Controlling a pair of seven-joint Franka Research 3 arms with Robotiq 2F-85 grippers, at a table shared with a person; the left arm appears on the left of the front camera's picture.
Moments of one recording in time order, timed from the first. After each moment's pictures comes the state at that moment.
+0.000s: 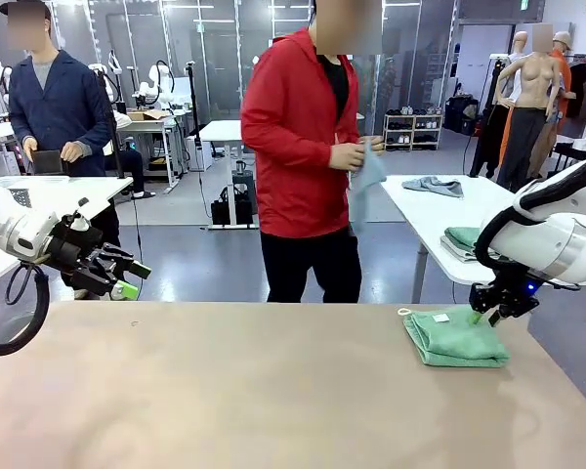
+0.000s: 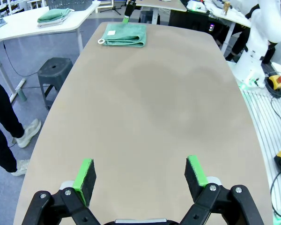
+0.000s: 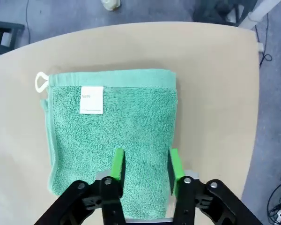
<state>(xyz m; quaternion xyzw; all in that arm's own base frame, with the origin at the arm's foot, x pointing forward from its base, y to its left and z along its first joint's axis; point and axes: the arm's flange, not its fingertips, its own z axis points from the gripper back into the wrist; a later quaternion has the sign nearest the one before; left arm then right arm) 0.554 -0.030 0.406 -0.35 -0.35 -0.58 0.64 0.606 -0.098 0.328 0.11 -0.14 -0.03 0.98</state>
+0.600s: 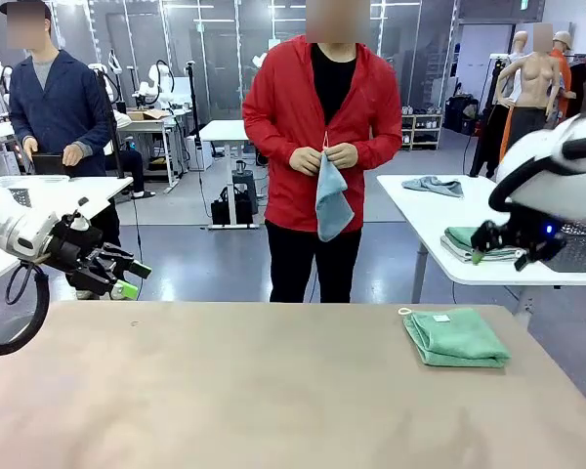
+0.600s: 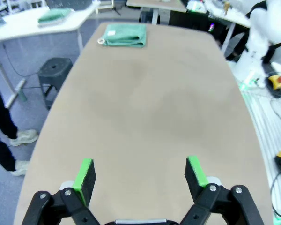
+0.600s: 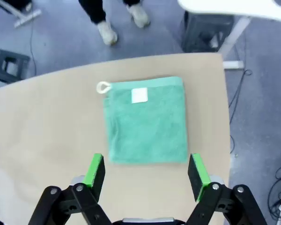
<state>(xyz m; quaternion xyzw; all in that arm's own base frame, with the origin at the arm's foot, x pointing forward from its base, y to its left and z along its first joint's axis) 0.554 -0.031 0.407 -0.35 -0.35 -0.58 0.64 0.522 -0.042 0.504 0.08 -0.23 -0.07 0.97</state>
